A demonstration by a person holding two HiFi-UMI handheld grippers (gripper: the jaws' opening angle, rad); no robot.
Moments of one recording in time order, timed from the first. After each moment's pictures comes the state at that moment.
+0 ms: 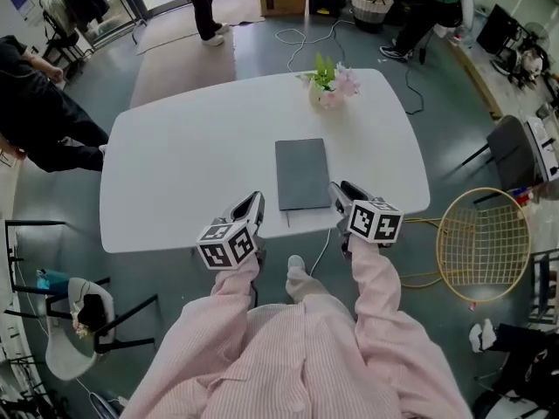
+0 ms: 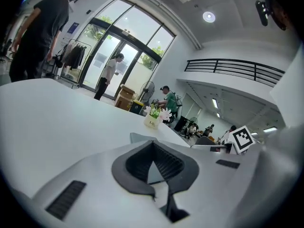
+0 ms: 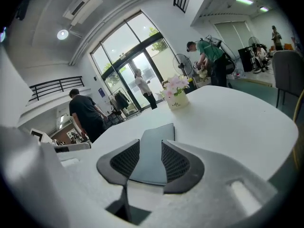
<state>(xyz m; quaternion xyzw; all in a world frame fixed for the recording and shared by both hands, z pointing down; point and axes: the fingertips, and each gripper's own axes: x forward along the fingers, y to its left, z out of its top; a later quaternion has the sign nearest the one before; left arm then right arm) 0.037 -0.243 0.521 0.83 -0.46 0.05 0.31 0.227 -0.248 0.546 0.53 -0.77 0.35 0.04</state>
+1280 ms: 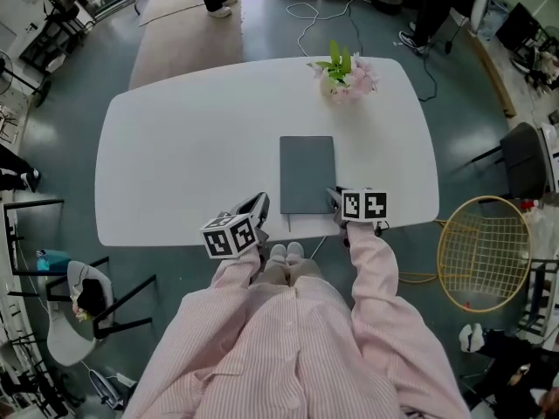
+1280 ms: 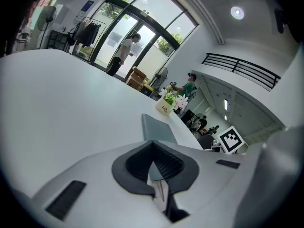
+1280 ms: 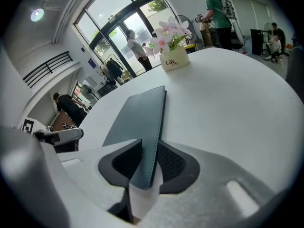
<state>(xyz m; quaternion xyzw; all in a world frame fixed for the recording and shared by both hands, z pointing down) 0.044 -0.277 0.597 0.78 -0.46 0.09 0.42 0.222 -0.285 0.658 0.47 -0.72 0.46 0.21</state>
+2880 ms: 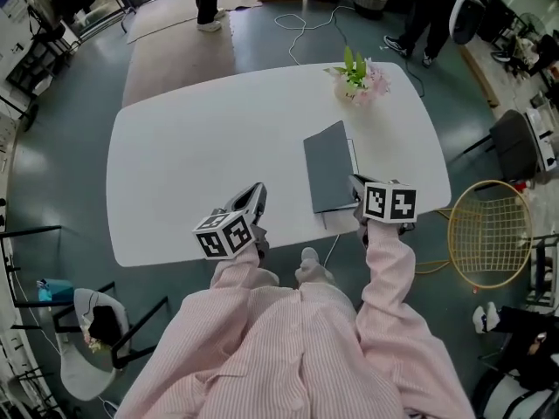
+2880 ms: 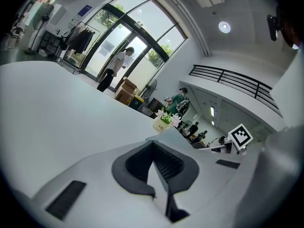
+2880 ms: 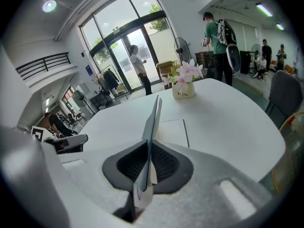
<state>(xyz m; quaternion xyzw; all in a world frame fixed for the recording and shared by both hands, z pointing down) -0.056 -0.304 0.538 0.83 -0.42 0.02 0.38 0.162 -0.287 0.549 0.56 -0.71 0.39 0.18</state>
